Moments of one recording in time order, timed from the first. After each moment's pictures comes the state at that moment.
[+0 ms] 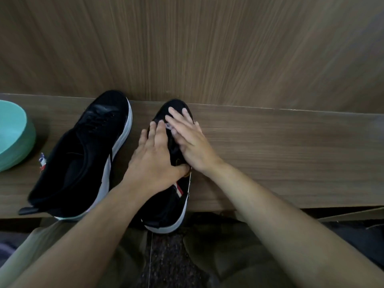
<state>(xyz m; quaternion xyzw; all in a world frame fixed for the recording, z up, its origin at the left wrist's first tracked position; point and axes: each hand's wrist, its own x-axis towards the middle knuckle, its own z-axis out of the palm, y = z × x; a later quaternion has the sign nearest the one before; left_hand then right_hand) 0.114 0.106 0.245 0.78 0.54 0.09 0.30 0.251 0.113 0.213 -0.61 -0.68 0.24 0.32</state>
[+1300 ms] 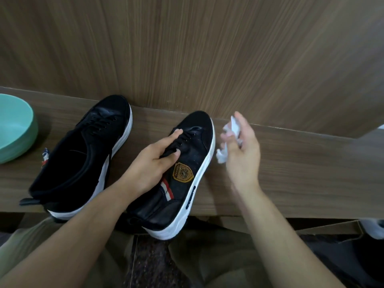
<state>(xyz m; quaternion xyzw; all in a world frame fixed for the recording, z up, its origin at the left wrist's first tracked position) 0.101 0.104 0.249 0.67 0.38 0.28 0.56 0.278 0.053 0.264 -0.68 -0.41 0.19 0.58</state>
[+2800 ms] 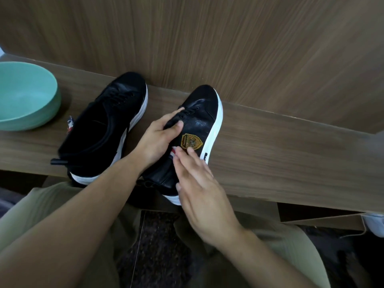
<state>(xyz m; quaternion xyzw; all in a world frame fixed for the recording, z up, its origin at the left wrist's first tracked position) 0.094 0.109 0.239 0.57 0.40 0.37 0.62 0.196 -0.029 0.240 -0.60 -0.77 0.10 0.18</state>
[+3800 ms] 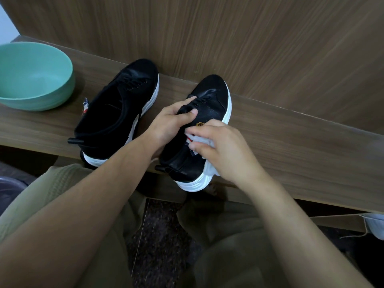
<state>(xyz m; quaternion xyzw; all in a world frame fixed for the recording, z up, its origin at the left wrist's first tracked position) 0.093 0.113 0.233 0.48 0.36 0.37 0.71 0.212 0.025 0.287 -0.64 -0.72 0.20 0.19</state>
